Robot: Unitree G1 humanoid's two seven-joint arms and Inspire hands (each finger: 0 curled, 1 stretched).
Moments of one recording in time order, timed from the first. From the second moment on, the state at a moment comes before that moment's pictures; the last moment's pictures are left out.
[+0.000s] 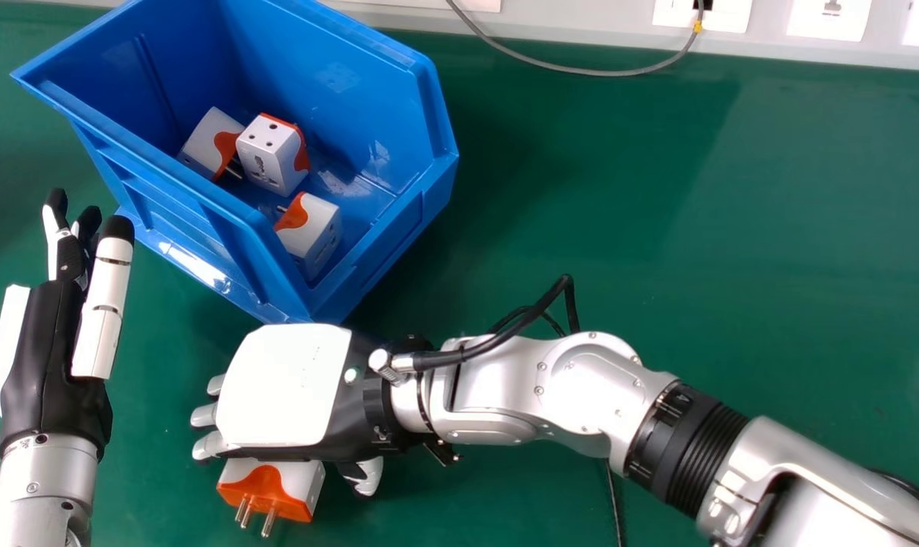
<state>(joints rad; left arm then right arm) 0.14 0.24 0.31 -0.02 -0.08 -0.09 -0.08 -0.83 -0.06 0.94 0.61 -1.14 -0.49 0.14</state>
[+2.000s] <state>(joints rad) 0.13 0.24 0.28 -0.04 -0.04 -0.08 -0.06 -0.88 0.02 1.03 0.68 -1.10 -0.45 0.12</state>
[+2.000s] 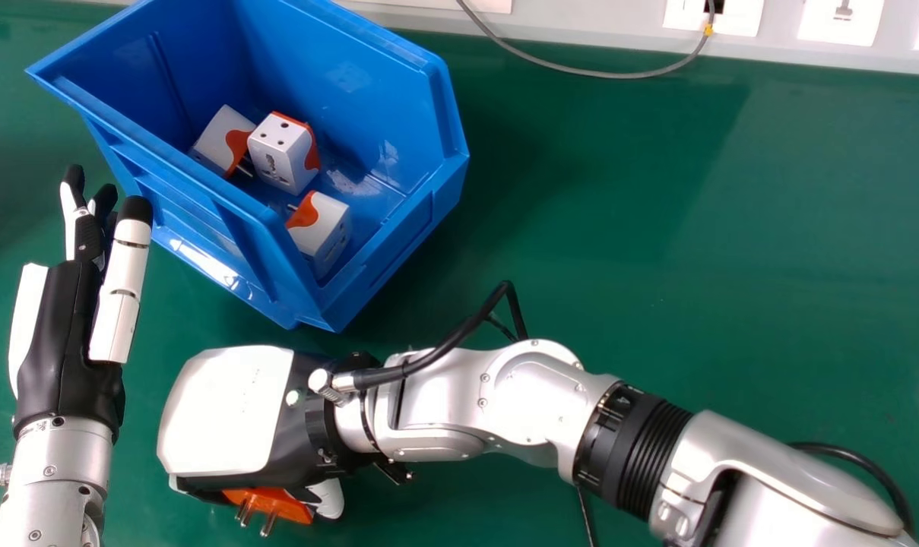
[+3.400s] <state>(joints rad) 0.14 0.25 0.30 -0.05 -0.04 -0.06 -0.06 -0.50 -0.31 0.66 0.01 -0.78 -0.46 0.33</state>
